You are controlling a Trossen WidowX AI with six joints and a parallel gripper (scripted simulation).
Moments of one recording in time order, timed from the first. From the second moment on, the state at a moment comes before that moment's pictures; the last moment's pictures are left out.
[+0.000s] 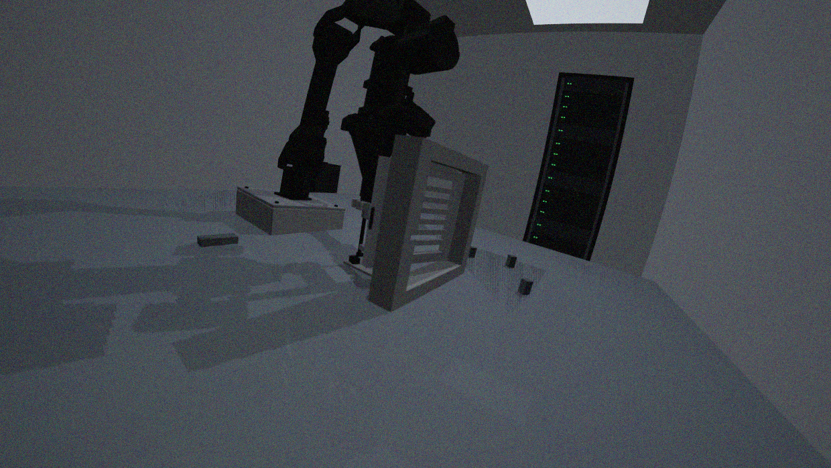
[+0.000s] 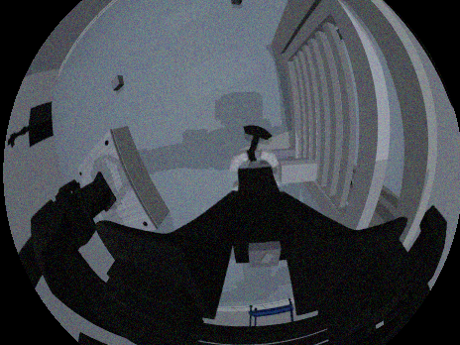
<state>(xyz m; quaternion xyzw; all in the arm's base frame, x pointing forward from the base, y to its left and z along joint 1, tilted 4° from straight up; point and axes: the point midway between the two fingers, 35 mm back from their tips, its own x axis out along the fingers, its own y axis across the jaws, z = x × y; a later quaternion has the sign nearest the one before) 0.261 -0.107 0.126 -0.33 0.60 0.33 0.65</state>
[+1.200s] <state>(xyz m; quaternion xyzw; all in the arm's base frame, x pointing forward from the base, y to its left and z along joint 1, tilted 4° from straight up) 0.227 -0.042 0.126 -0.14 0.67 0.16 0.71</state>
